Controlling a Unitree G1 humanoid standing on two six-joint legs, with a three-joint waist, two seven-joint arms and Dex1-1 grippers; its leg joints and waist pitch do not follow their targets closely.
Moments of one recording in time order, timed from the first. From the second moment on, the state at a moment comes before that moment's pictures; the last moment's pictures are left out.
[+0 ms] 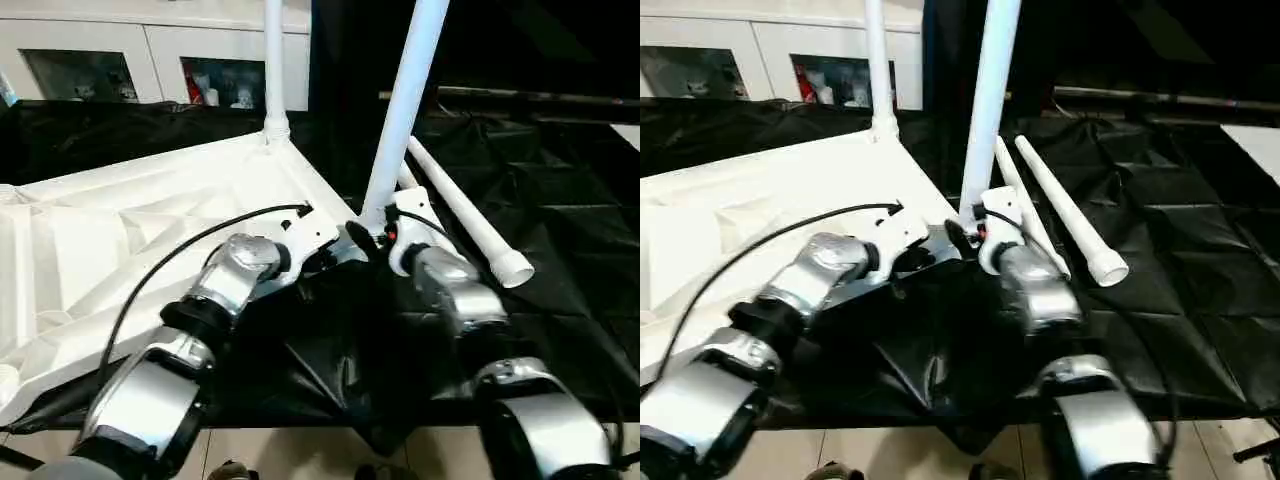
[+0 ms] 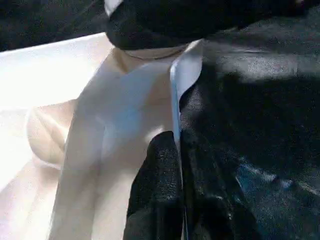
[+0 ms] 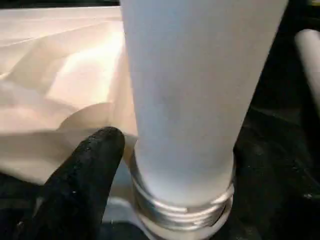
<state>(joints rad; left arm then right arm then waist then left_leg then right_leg) -0.79 0.19 -0.30 0.87 0.17 0.09 -0.78 -0.69 -0.10 -0.01 0.86 0.09 0.06 0.48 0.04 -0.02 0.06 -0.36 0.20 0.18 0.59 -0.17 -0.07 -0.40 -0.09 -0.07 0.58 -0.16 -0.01</state>
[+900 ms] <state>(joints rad) -0.68 0.37 -0.31 0.70 0.07 -0.05 -1.24 -0.54 -0.33 0.17 0.59 0.12 0.10 1.09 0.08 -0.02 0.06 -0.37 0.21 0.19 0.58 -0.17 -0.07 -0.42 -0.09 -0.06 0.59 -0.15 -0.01</state>
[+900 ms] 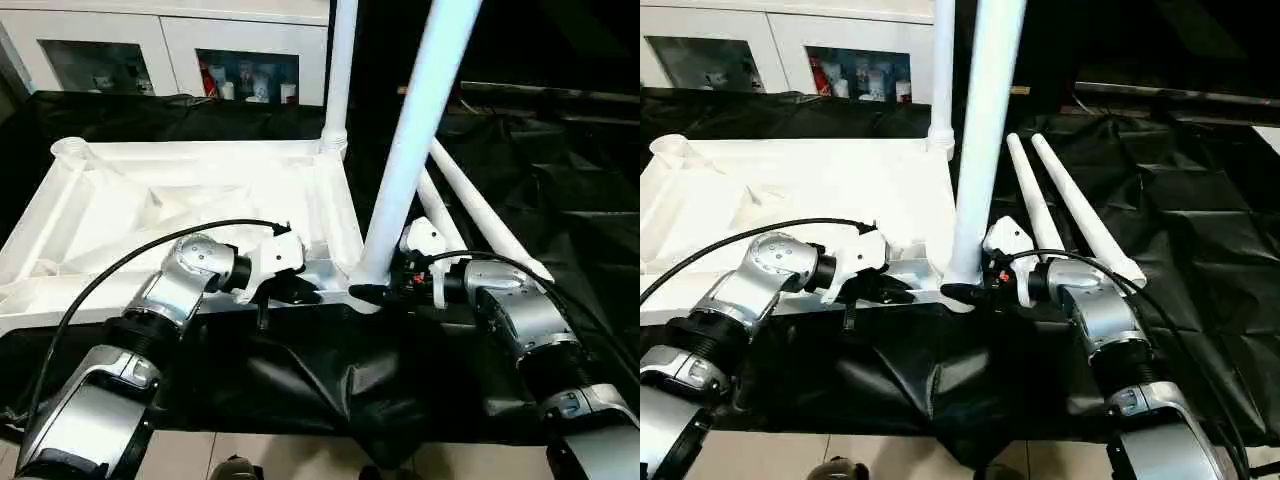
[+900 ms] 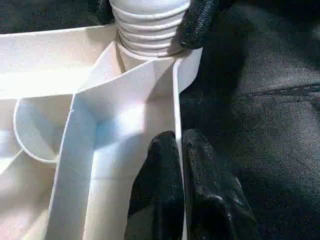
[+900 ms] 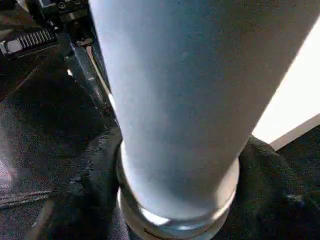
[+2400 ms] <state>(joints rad) -0.68 0.34 -0.30 0.71 0.07 -0.02 -1.17 -0.58 -0.30 0.14 0.70 0.09 0.03 0.99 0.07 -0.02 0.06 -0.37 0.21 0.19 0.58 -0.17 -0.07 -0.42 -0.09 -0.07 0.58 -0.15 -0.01</state>
